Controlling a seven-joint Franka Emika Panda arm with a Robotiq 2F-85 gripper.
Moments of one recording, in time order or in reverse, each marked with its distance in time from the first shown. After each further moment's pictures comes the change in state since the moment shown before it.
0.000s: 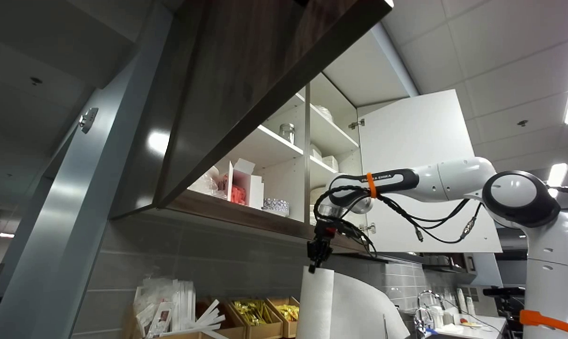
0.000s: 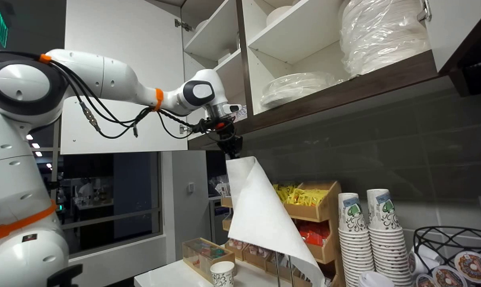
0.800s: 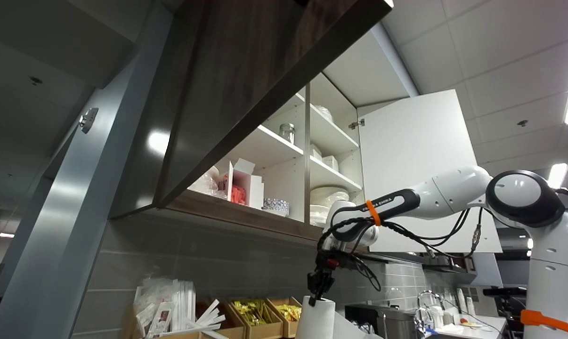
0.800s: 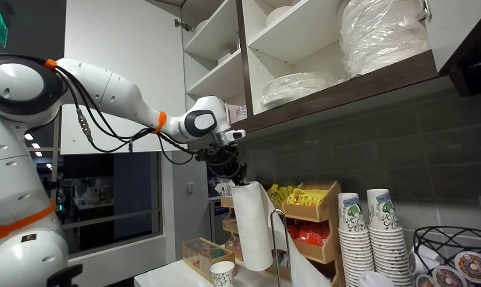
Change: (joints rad) arm -0.009 -0.022 -0.003 -0.286 -0.002 0.295 0.000
